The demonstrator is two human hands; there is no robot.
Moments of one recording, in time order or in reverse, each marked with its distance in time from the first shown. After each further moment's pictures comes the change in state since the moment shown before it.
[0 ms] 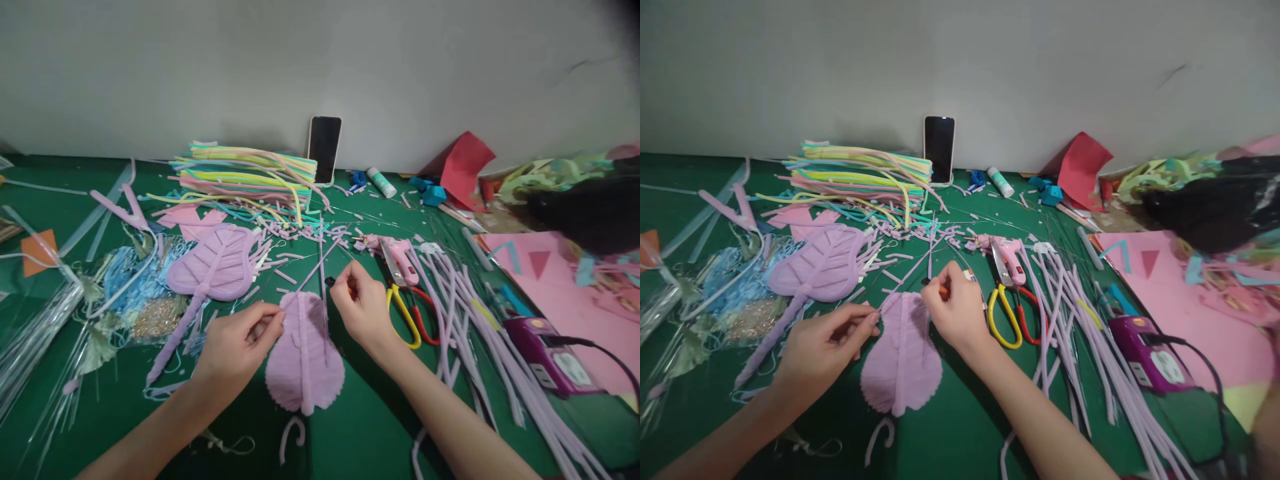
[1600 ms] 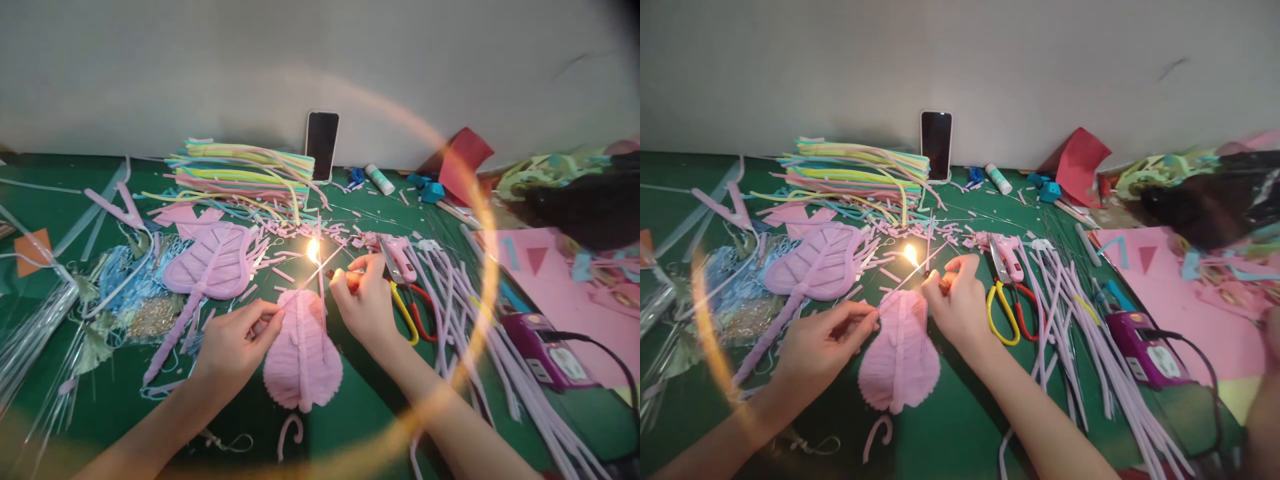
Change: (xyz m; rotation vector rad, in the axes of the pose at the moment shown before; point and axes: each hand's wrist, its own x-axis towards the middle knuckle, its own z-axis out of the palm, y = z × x) left_hand 0.004 0.009 0.000 0.090 0.038 0.000; right_hand 0.002 -0.003 -0.004 -0.132 0.107 0.022
